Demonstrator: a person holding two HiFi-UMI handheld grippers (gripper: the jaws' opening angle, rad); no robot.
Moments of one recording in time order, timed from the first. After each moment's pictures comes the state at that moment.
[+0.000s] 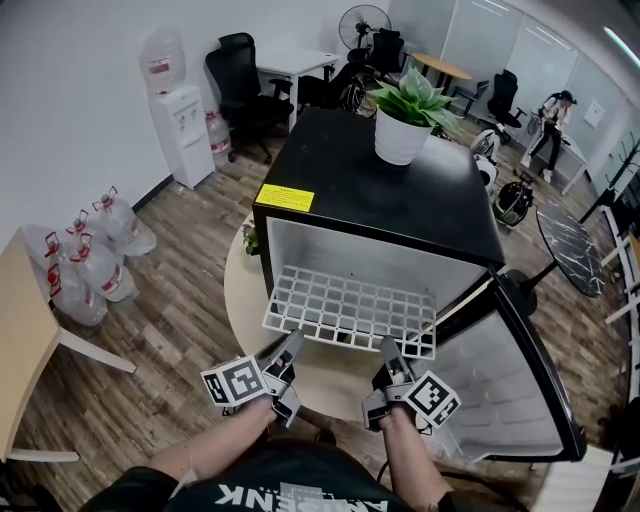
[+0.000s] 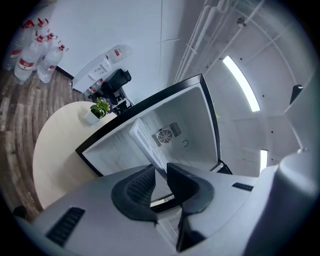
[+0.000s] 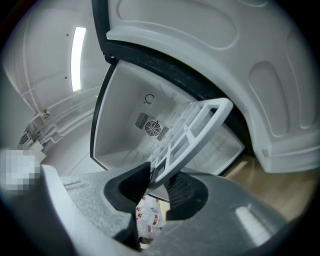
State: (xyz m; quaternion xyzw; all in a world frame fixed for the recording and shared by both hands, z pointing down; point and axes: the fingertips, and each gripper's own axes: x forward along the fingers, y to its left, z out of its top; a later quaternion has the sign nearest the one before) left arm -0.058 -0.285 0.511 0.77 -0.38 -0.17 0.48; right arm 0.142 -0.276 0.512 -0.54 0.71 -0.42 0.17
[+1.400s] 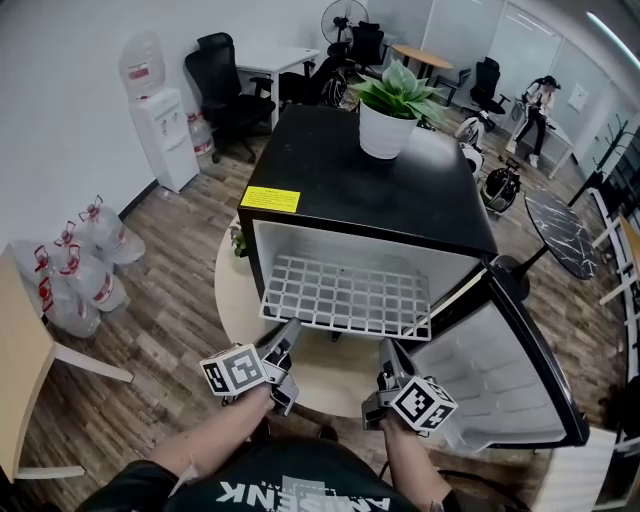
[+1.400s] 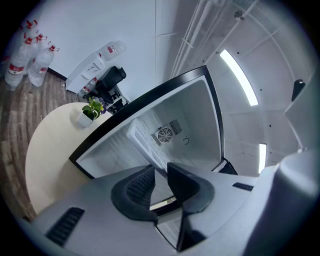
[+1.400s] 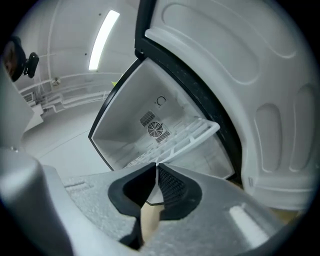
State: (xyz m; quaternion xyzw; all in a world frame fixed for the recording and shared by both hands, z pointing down) left arm -0.052 -0.314 0.513 0.79 -0.36 -0.14 0.47; right arm 0.133 -0.266 0.512 -0.57 0.73 -0.35 0.14
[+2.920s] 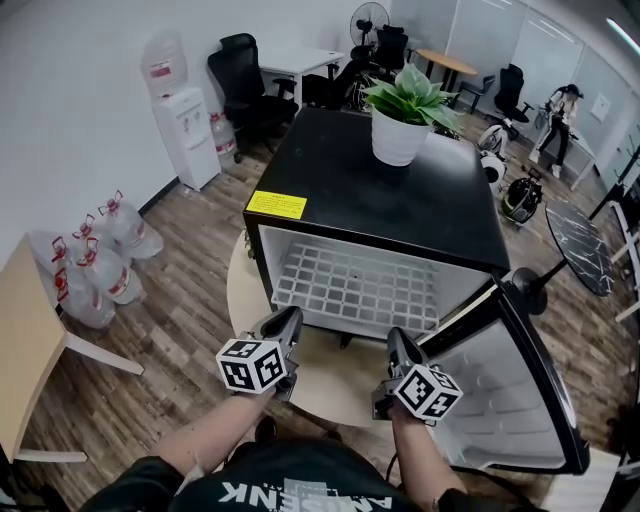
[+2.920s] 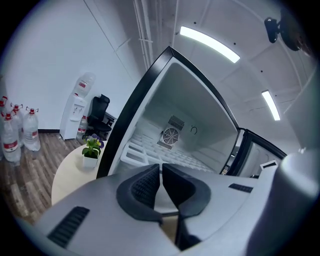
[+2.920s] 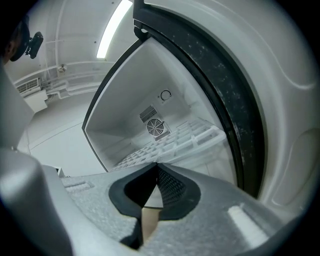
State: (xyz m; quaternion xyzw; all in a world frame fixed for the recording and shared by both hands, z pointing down) left arm -0.061 -0.353 0.509 0.83 -0.48 -0.02 0.28; right arm 0.143 -0.315 0.515 -0.56 0.76 -0.32 0.09
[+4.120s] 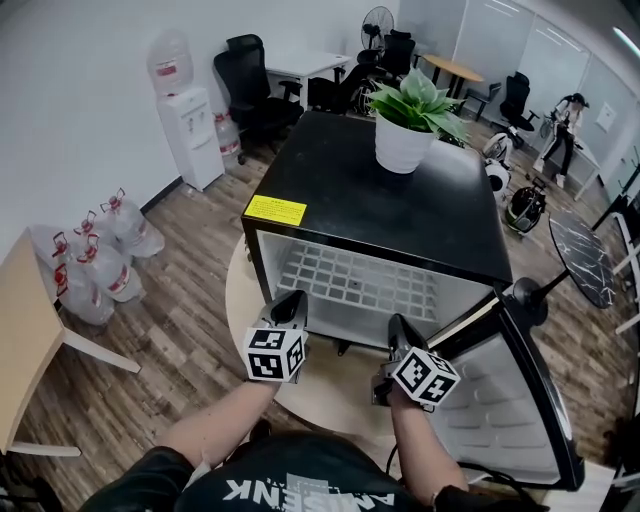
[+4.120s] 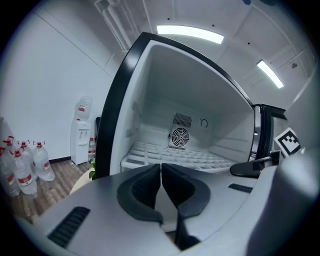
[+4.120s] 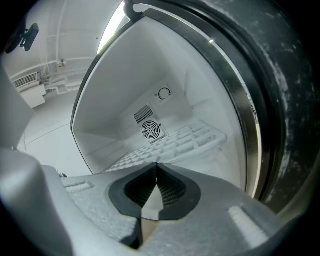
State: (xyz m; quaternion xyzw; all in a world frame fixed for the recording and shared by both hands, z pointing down) left arm -0.054 -0.402 0.509 0.82 -0.55 0.04 0.17; right arm 0.151 -0.365 0.514 -0.57 0.76 -0.30 0.07
